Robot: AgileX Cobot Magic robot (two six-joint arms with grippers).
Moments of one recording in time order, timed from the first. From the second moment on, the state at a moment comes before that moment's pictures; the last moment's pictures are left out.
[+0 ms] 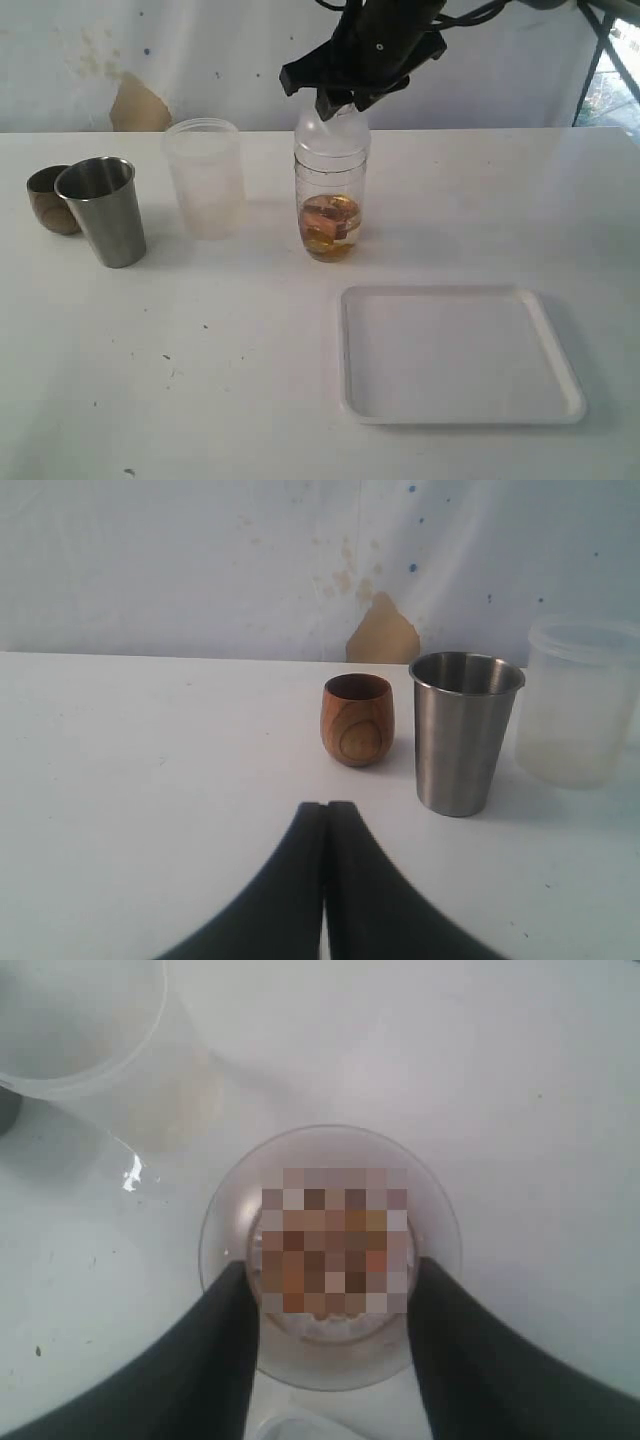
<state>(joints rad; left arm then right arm) 0.07 0.00 -0.01 0.01 0.22 -0.02 0.51 2.02 -1.99 0.03 1.02 -0.02</state>
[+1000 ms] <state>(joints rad) 0.07 0.00 -0.01 0.01 0.22 -0.02 0.51 2.05 -2.00 0.03 0.98 -0.02</state>
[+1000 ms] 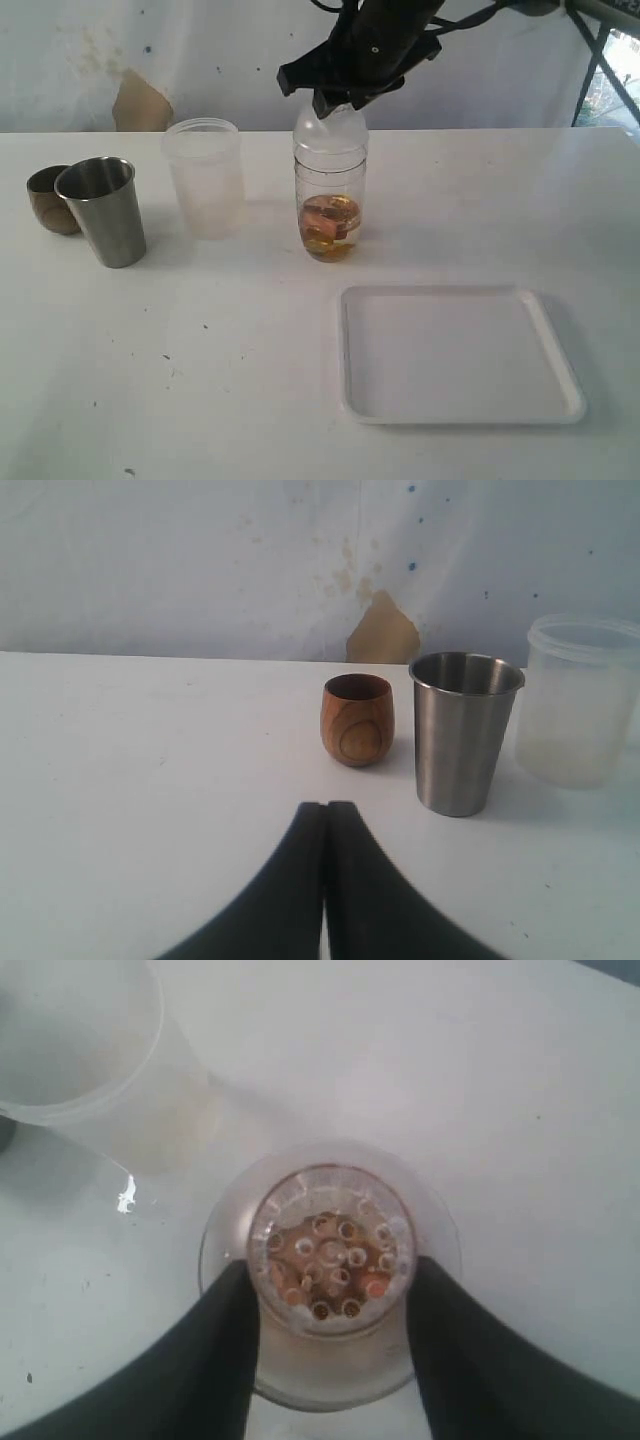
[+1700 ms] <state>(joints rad) 0.07 0.00 -0.01 0.01 0.22 -0.02 0.51 2.04 -2.01 0.03 0.99 -0.02</state>
